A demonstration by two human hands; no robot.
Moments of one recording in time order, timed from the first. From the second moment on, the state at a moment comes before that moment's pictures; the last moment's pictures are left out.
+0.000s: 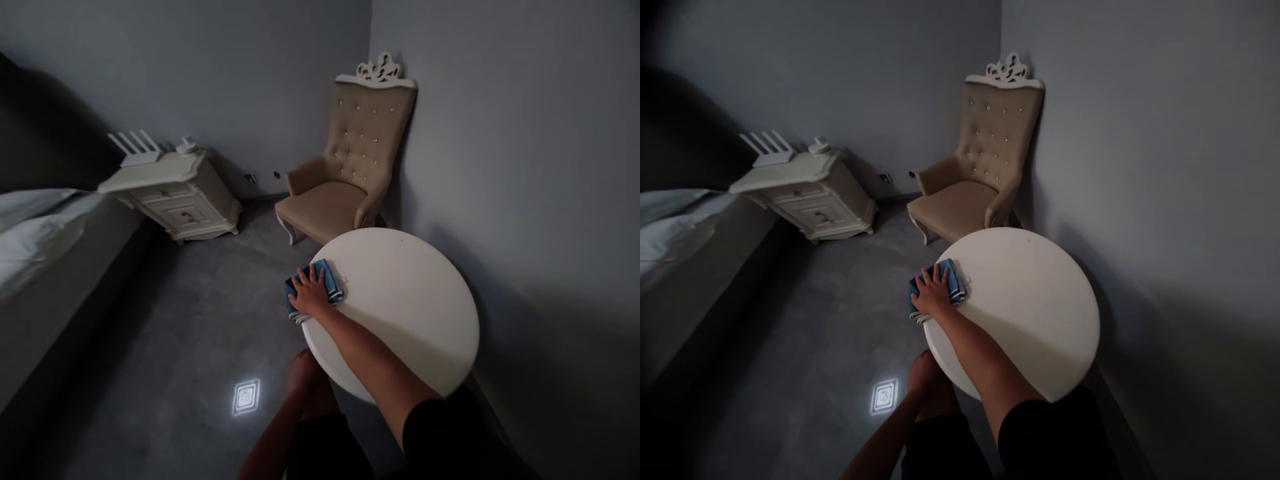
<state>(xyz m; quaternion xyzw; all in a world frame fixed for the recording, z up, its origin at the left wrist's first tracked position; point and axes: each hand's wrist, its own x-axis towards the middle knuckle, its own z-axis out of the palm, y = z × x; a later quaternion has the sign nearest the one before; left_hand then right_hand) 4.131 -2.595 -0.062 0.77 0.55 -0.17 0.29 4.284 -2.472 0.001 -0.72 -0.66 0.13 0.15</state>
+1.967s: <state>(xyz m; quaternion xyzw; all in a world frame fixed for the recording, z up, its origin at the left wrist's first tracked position) 4.131 -2.558 -0.049 0.75 0.55 -0.14 0.35 4.654 -2.500 0.014 -0.94 -0.34 0.02 0.10</state>
